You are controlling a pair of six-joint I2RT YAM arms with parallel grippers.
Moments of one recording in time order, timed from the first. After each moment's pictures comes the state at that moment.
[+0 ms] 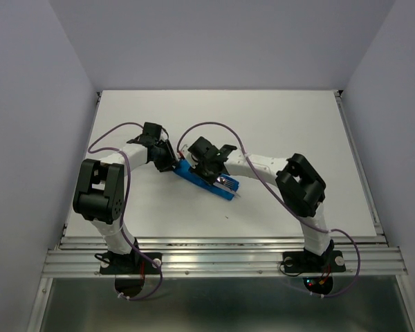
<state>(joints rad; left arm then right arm) -0.22 1.72 1.02 -0.35 0.22 -0.62 0.89 2.07 1.55 -0.57 0.05 -0.17</state>
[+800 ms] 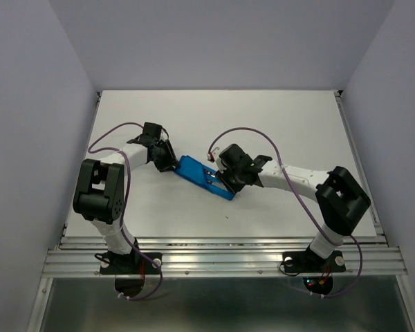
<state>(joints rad) -0.22 1.72 1.02 -0.35 0.22 -0.62 0.81 1.70 1.12 -0.45 0.04 -0.05</state>
